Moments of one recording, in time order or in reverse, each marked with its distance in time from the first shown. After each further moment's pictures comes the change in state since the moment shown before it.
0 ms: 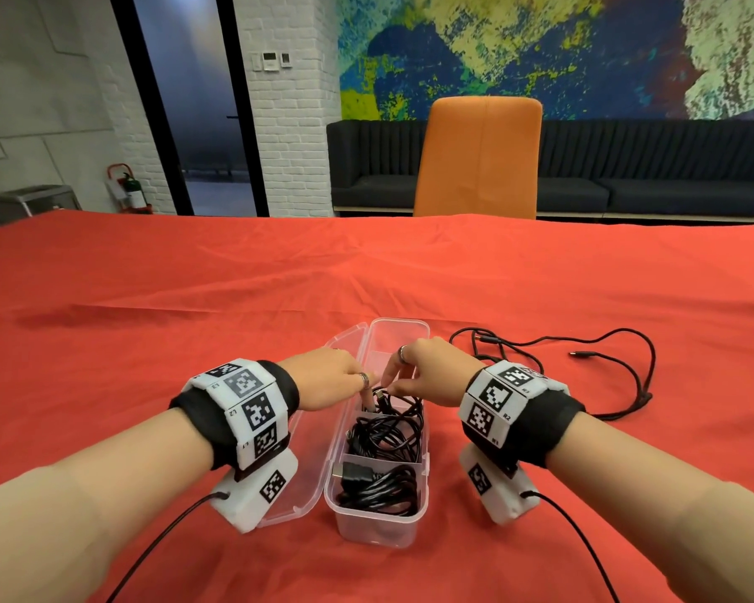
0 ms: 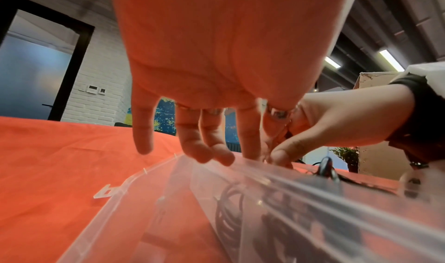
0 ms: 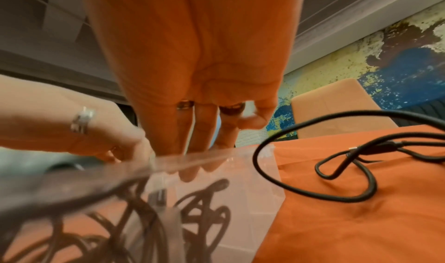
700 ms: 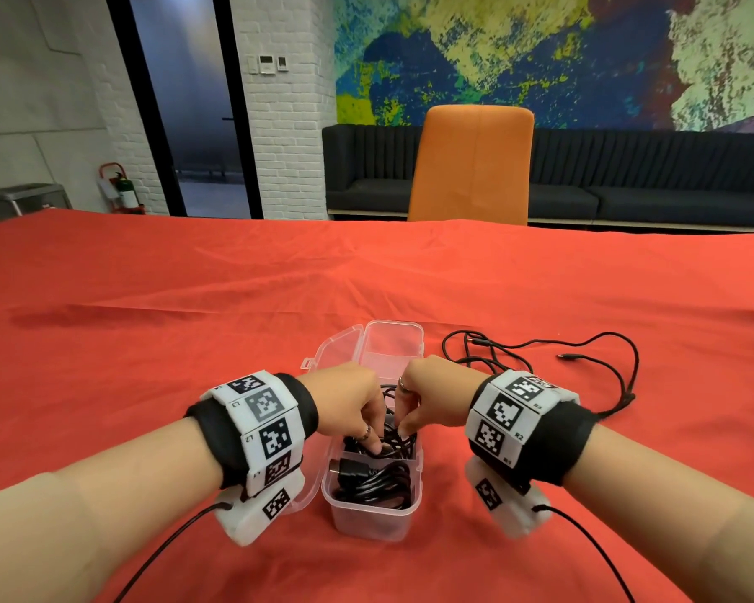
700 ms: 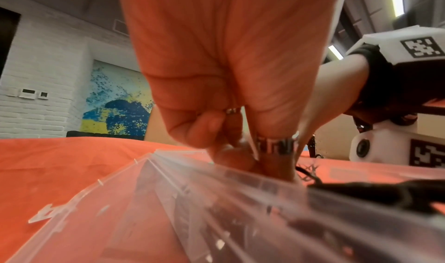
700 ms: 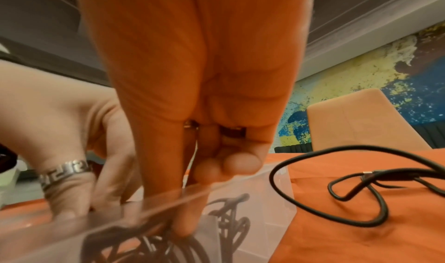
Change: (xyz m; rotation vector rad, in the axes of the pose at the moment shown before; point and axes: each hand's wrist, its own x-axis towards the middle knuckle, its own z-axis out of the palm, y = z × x) left_hand -0.003 0.017 0.014 0.090 -0.071 0.217; right_hand -0.024 -0.013 -0.006 -0.096 -0.198 -0.025
